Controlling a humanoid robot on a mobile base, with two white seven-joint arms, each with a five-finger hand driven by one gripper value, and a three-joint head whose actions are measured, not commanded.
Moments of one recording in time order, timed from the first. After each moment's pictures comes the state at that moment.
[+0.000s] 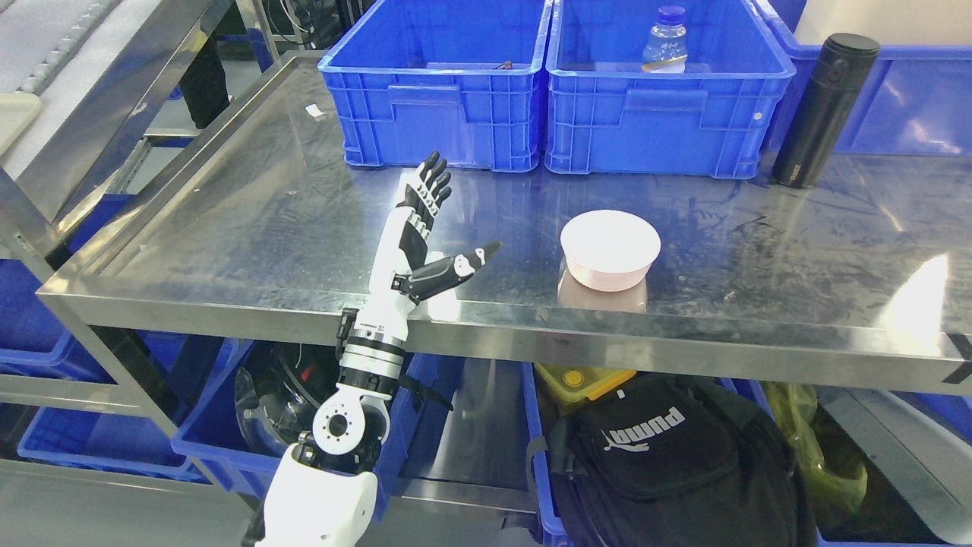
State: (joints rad) left arm -0.14 0.00 -0.22 -1.61 0.15 -0.24 -0.02; right arm 0.00 0.00 0.05 0.00 0.05 -0.08 -0.03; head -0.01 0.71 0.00
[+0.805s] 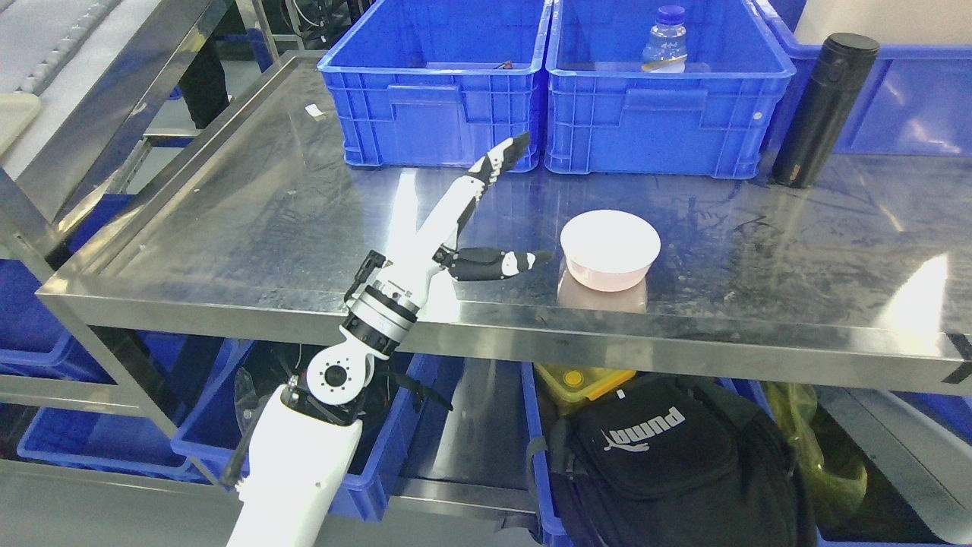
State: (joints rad) left arm -0.35 0.10 -0.27 -1.61 -0.16 -0.22 -0.36; right arm 0.00 0.00 0.05 0.00 0.05 -0.08 -0.03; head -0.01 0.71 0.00
